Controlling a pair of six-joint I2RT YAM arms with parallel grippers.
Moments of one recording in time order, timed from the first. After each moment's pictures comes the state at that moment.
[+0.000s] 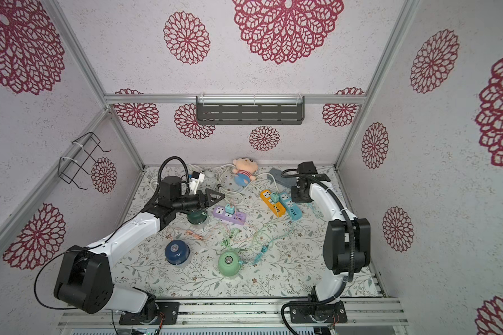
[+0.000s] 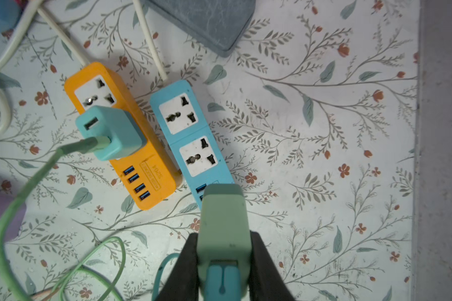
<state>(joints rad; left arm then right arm) -0.33 1.46 0.98 0.06 0.75 -0.73 0.13 1.75 1.46 -0.85 0.07 0.03</state>
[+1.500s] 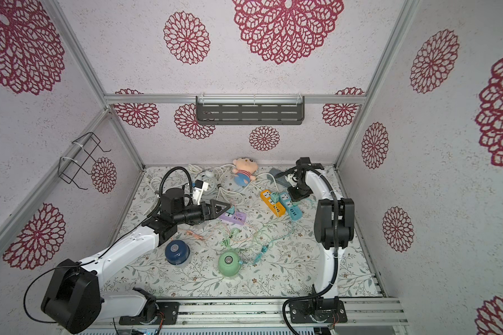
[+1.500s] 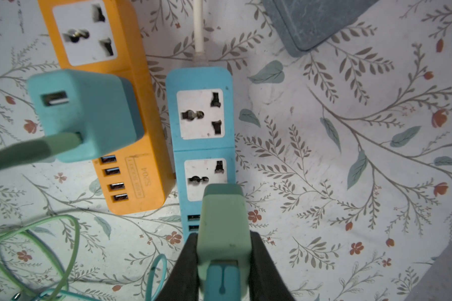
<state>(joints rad) -0.45 1.33 0.83 0.14 0.64 -0.72 0.09 2.06 1.80 -1.06 -0.04 -0.36</state>
